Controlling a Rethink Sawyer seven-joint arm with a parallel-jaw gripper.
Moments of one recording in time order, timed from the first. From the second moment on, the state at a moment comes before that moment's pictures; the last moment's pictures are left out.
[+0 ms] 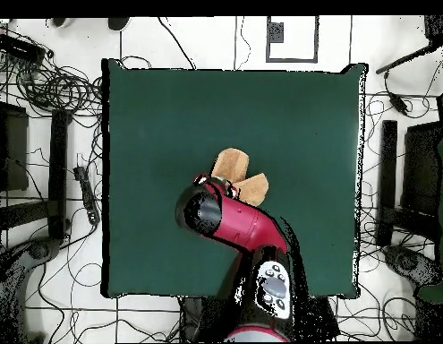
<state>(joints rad) 0.03 -0.57 -0.20 1.80 0.27 0.21 1.75</state>
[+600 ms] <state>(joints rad) 0.05 -0.56 -0.23 1.81 0.27 0.21 1.75</state>
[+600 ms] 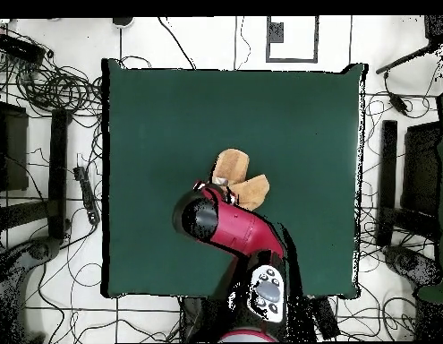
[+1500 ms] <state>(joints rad) 0.19 -0.52 -0.31 1.83 0.33 0.21 1.76</state>
